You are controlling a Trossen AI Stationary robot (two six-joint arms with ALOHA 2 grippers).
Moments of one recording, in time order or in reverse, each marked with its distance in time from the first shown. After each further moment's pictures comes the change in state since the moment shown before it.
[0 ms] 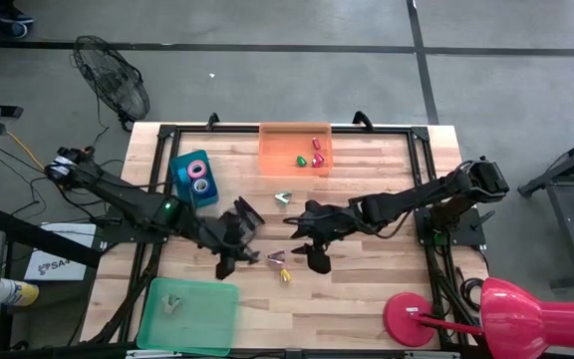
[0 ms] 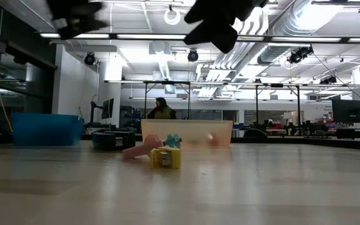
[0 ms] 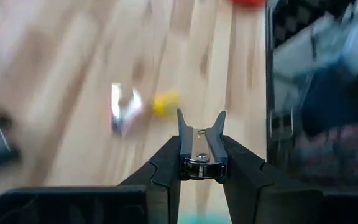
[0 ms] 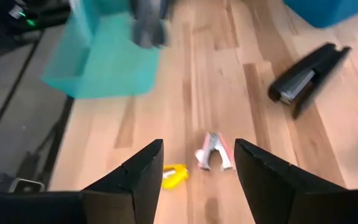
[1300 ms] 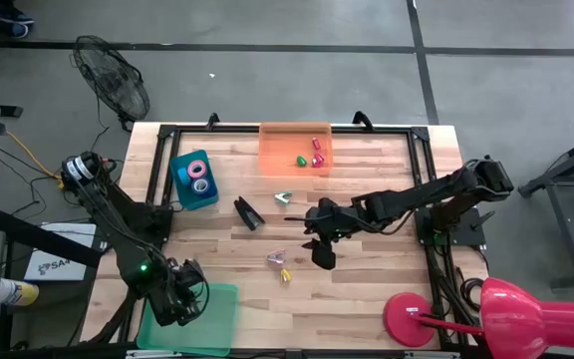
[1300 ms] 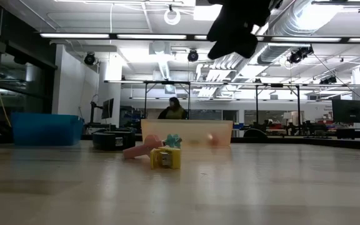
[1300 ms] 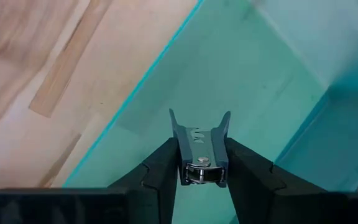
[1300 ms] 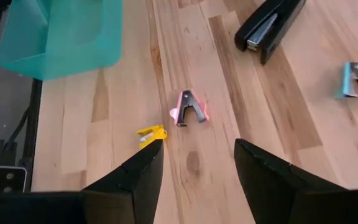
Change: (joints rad) left arm -0.565 0.177 0.000 -0.373 -0.017 -0.892; right arm -0.002 -0.043 -0.002 -0.199 0.055 0.132
